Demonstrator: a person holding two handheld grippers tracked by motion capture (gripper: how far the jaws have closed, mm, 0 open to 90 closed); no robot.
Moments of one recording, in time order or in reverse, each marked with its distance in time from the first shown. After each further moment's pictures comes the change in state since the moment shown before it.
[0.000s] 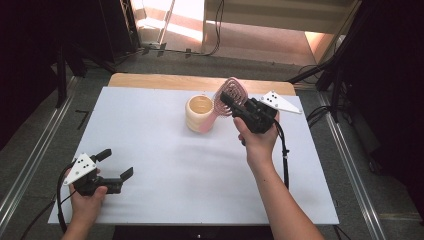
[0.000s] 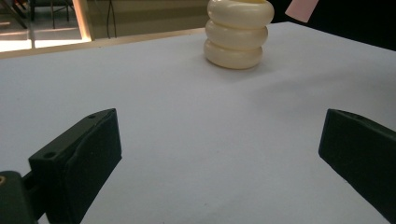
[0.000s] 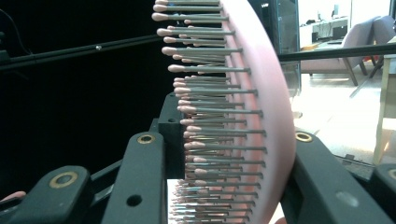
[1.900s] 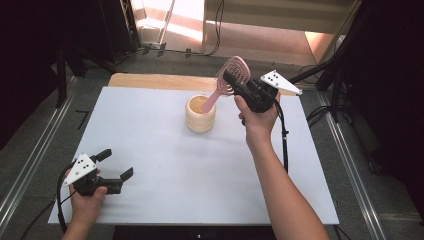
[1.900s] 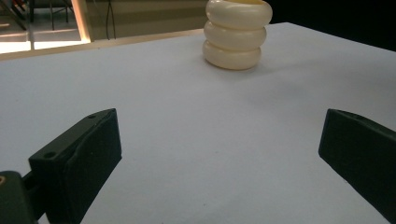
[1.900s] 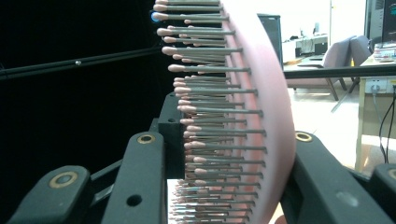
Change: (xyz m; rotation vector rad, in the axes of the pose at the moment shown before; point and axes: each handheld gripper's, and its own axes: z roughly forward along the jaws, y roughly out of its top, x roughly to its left) left arm -0.001 0.000 -0.001 -0.004 -0.005 0.005; right arm -0.026 0.026 0.030 -0.052 -0.052 -0.018
